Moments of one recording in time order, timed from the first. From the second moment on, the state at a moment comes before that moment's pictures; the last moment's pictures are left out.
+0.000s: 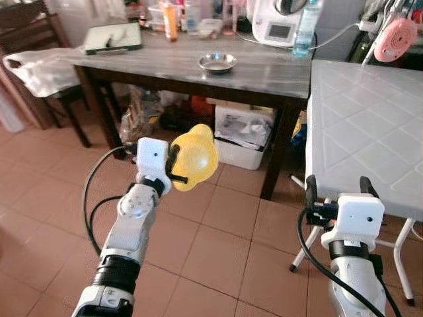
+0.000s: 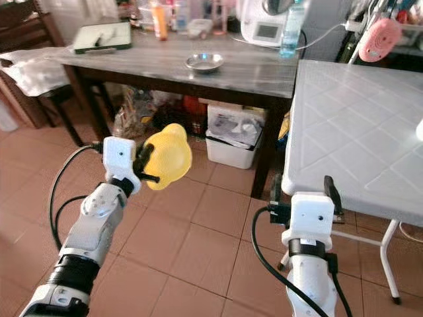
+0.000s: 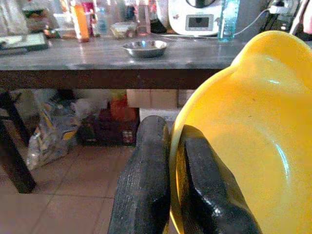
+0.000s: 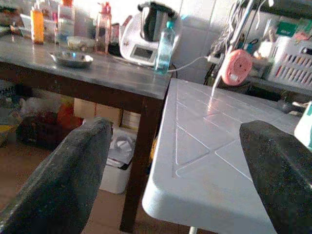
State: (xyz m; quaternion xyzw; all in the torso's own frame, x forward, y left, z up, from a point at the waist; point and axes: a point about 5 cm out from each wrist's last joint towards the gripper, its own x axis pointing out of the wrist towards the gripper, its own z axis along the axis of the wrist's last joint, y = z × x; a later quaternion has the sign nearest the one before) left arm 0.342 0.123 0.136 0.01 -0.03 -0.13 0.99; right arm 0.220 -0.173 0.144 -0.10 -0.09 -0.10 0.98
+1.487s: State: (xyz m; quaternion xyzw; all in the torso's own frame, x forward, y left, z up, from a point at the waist) left arm 0.349 0.114 0.139 0.00 -0.03 -0.15 0.99; right arm 0.220 -0.166 0.144 -0.11 -0.10 -0.09 0.99
